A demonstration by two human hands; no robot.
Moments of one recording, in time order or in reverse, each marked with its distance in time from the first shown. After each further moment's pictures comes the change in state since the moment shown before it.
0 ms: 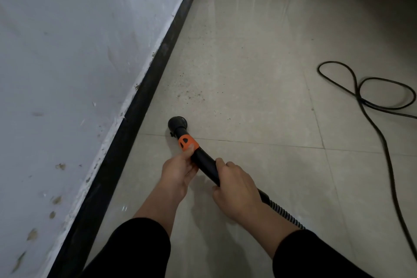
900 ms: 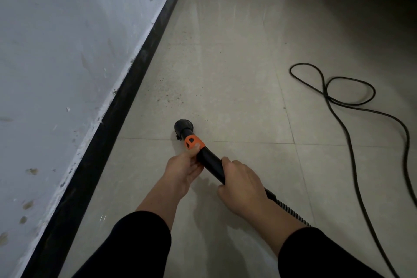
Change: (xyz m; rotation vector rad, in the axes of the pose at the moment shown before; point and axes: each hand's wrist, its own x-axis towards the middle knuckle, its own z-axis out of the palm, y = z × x) left_hand -0.019 -0.028 0.053 0.123 -0.092 -0.034; right_hand -0.036 0.044 -0.041 -0.010 -0.008 0.123
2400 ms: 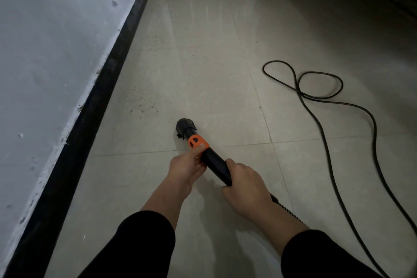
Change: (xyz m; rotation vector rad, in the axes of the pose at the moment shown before) left_hand 0.014 -0.008 0.063 0.122 -0.064 0.000; right_hand 0.007 0.058 -0.007 0.115 0.097 0.107
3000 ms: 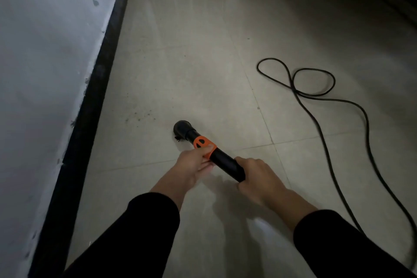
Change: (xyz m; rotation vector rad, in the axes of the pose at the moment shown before) left_hand 0.021 0.043 0.007 0.155 -0.120 -0.142; right_hand 0.033 0.001 -0.018 -0.006 -0.066 0.096
